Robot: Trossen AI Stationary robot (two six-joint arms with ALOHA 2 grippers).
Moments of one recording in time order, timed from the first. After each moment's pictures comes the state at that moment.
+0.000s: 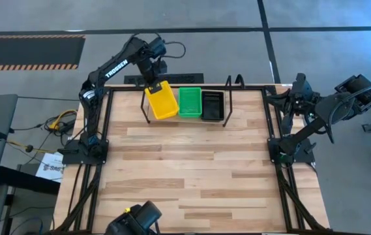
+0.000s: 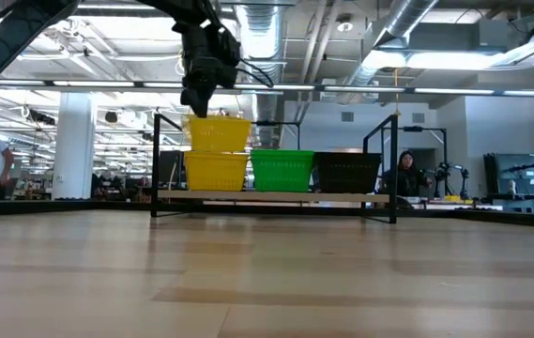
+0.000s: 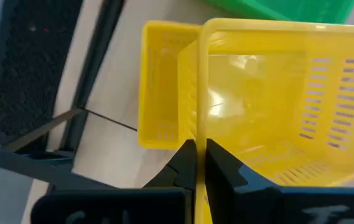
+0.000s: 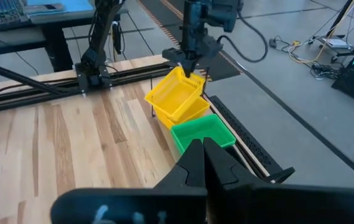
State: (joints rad) left arm 0.78 2.02 2.13 -1.57 0.15 0.37; right arm 0.55 1.15 1.97 -1.51 0.90 0.52
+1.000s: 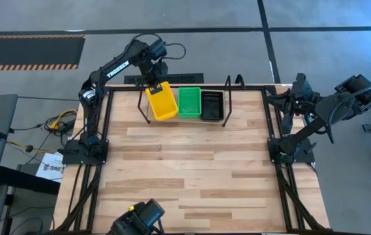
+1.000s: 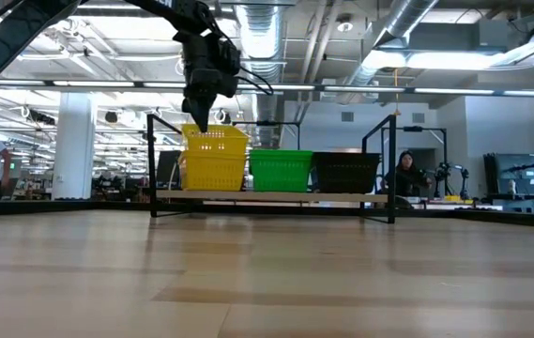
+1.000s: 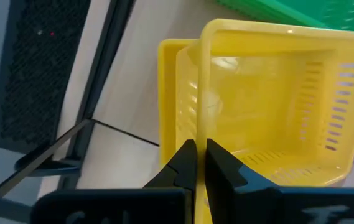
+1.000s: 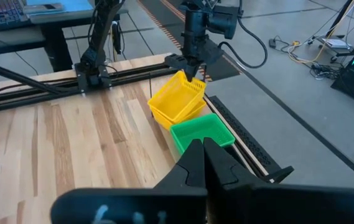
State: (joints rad) left arm 0.78 2.01 2.06 -1.48 0.13 0.40; right arm 0.55 1.15 1.97 -1.51 0.90 0.52
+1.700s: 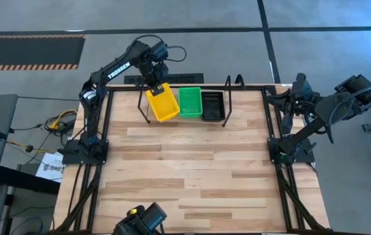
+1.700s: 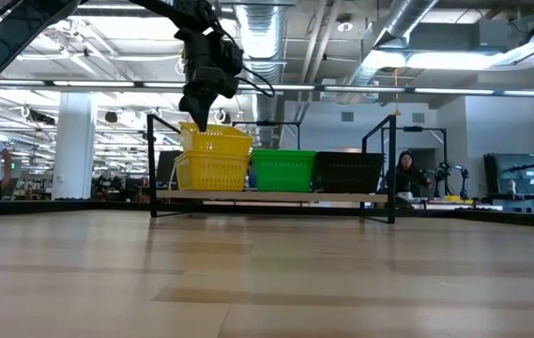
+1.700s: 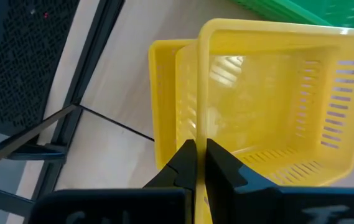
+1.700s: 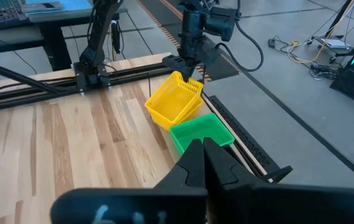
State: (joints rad) left arm 0.76 2.01 2.06 -1.51 0.12 0.30; right arm 0.55 1.15 1.97 -1.52 0.90 0.52
